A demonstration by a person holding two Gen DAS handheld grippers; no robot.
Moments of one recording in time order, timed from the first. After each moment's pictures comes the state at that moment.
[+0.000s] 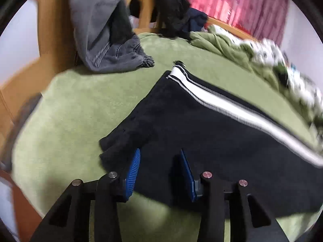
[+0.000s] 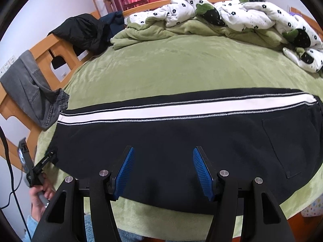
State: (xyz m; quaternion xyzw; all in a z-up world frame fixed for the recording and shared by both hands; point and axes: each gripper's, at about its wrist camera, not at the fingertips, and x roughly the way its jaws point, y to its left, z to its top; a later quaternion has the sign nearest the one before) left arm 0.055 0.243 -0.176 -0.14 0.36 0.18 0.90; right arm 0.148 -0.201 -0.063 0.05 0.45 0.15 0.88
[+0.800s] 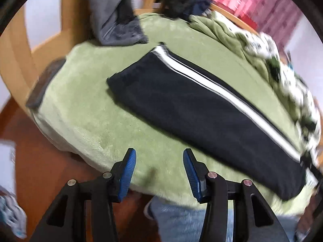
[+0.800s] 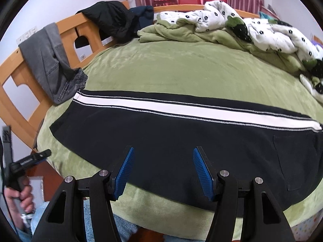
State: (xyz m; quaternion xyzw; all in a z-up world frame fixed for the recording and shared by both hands) left arm -0.018 0.171 -0.114 -0.22 0.45 0.16 0.85; right arm 0.115 -0.163 -0.052 -0.03 0.42 0.21 0.88
